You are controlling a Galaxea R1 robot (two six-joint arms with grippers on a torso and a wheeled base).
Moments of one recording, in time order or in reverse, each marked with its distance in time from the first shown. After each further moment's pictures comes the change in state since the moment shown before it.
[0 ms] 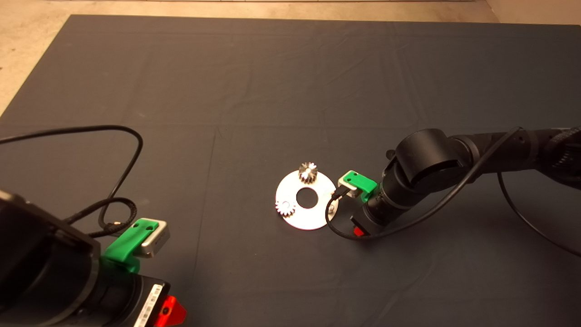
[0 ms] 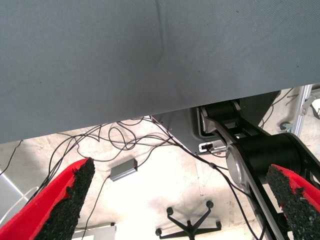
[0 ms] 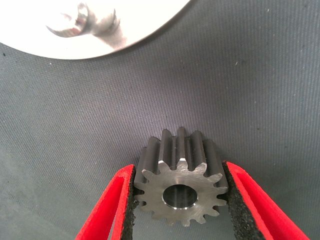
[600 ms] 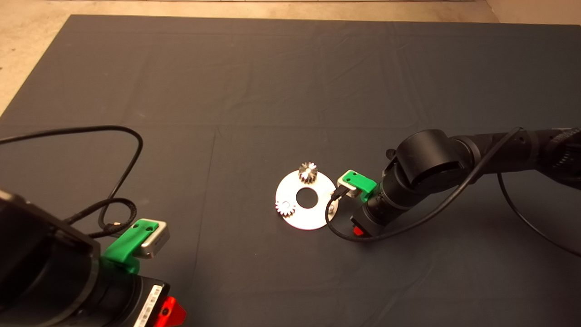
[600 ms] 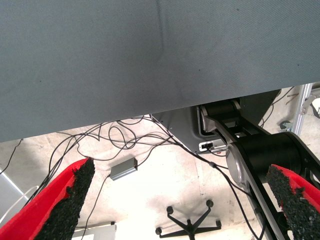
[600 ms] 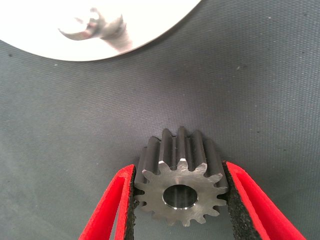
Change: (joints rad) left arm 0.000 0.000 0.000 -0.004 0.000 0.000; right arm 0.000 0.000 0.009 -0.009 0.000 -0.009
